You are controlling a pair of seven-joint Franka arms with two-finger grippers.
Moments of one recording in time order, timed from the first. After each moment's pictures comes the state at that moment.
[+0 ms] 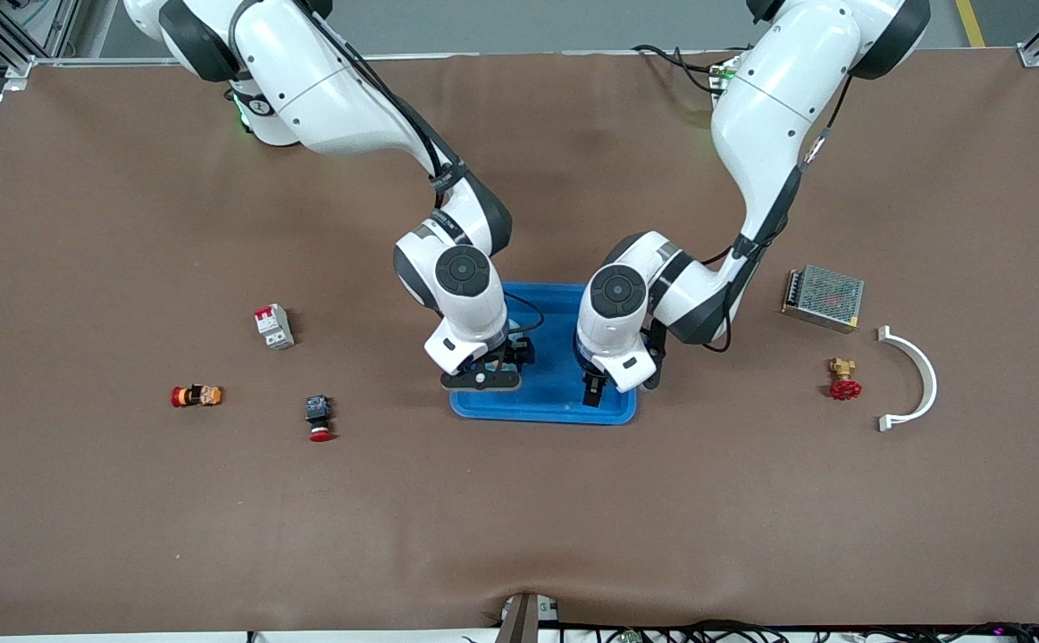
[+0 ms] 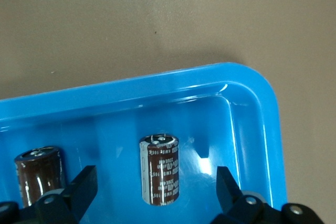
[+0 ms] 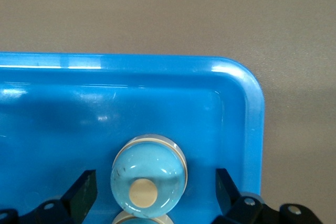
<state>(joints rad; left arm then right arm) -0.43 0.79 -0.21 -1.55 0.25 2.34 -2.11 0.67 0.84 0.02 -1.42 -0.06 2.37 0.73</state>
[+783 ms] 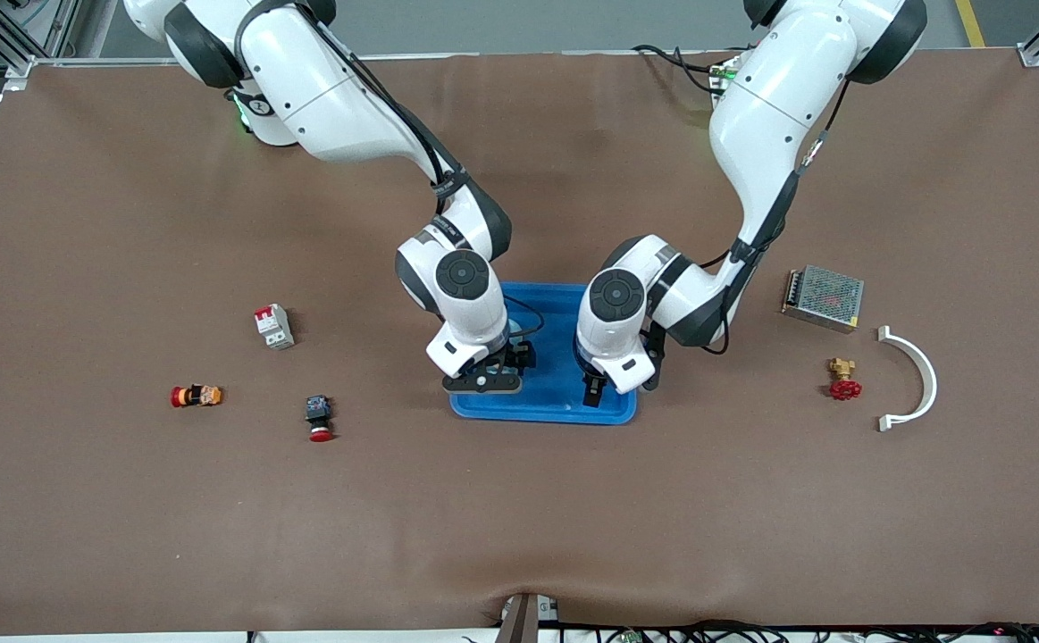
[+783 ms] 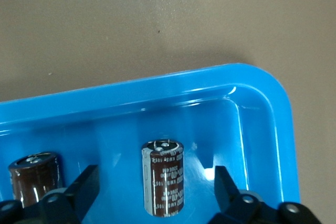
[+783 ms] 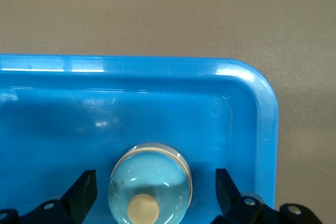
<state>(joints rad) -0.43 0.81 -0.21 -1.54 0.25 2.34 -2.11 0.67 0.87 0.02 -1.42 -0.06 2.42 0.73</state>
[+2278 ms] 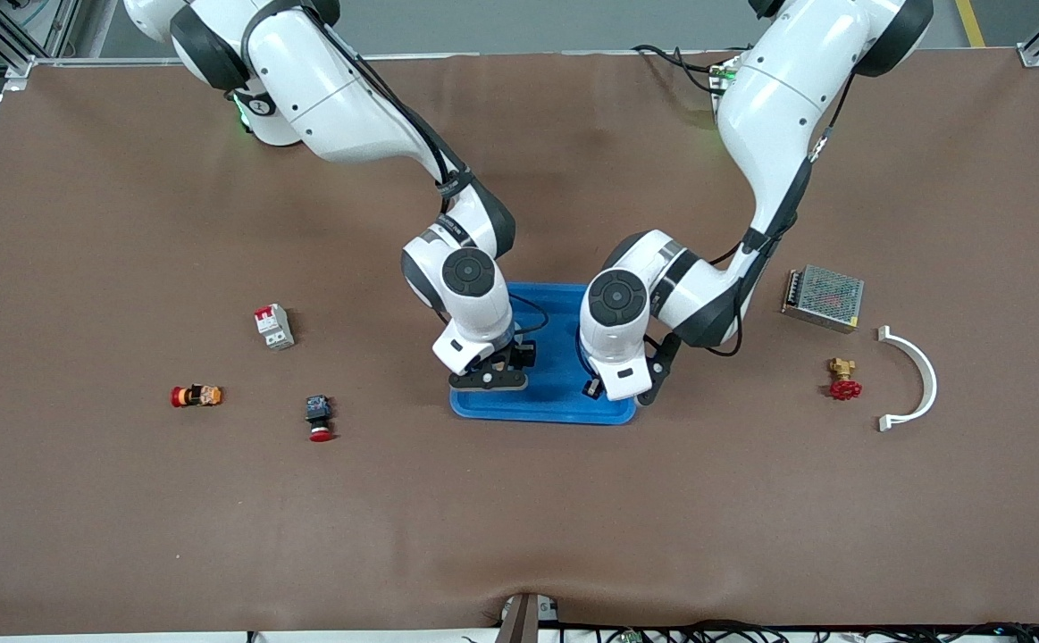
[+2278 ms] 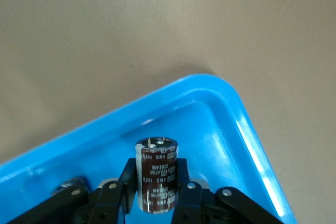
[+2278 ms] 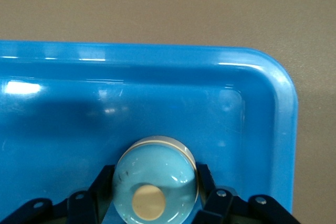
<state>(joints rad) -0.43 0.77 -0.21 -1.45 0.26 2.15 -1.76 0.68 0.88 0.02 -1.42 -0.06 2.43 0.73</state>
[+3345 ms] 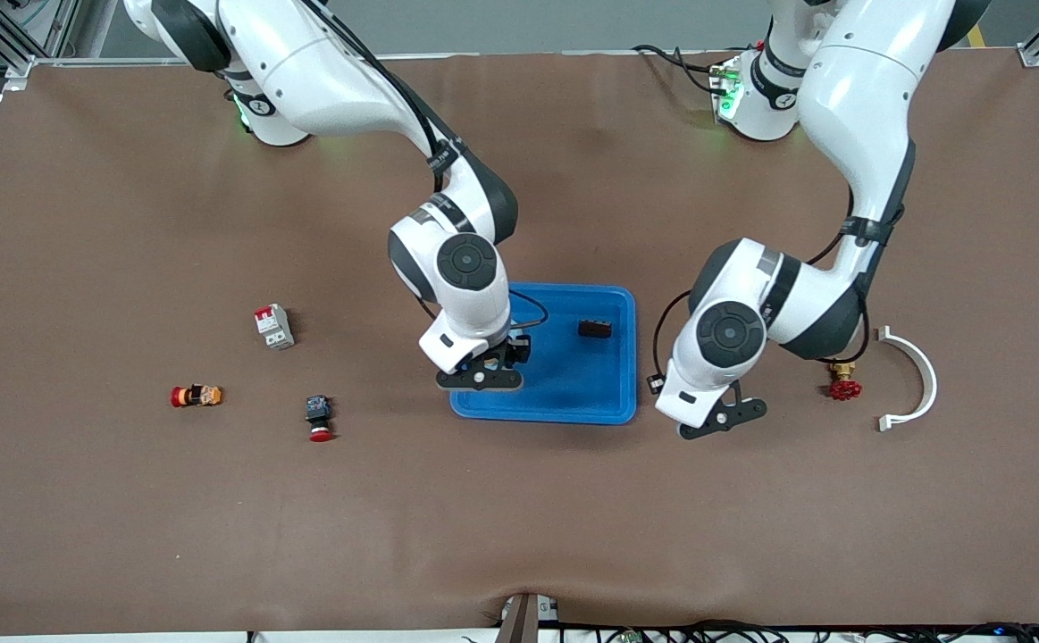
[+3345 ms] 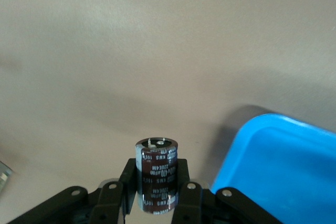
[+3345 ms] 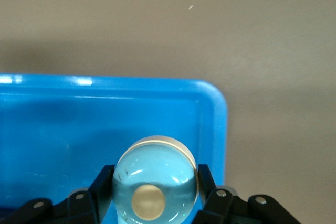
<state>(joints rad) -0.24 0.66 -0.22 -1.47 0.21 1.98 -0.75 0.66 0.77 0.00 -1.29 -0.06 2.13 0.70</state>
